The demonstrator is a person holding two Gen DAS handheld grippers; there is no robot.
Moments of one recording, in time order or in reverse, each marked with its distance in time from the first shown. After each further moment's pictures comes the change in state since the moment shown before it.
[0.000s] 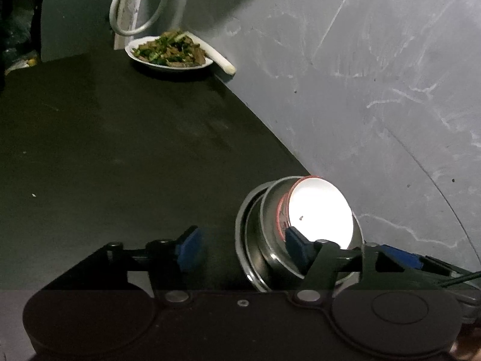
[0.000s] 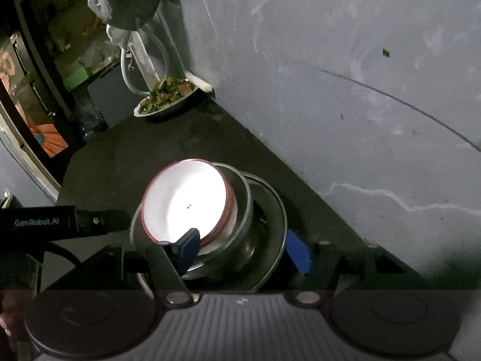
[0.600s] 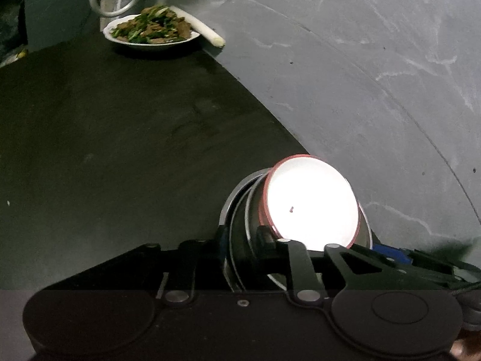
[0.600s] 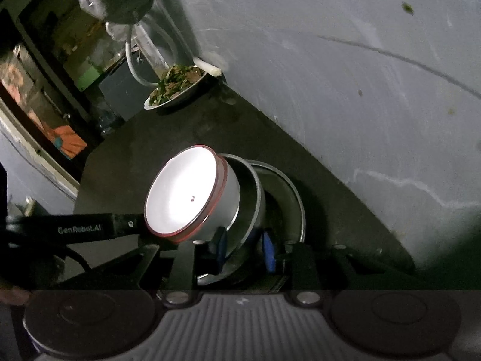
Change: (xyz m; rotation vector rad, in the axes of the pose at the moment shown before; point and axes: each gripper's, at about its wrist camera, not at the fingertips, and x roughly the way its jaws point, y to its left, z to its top) left arm 0.045 -0.017 0.016 0.019 0.121 0.012; right arm 0.023 -0.011 0.008 0.055 0.088 0.093
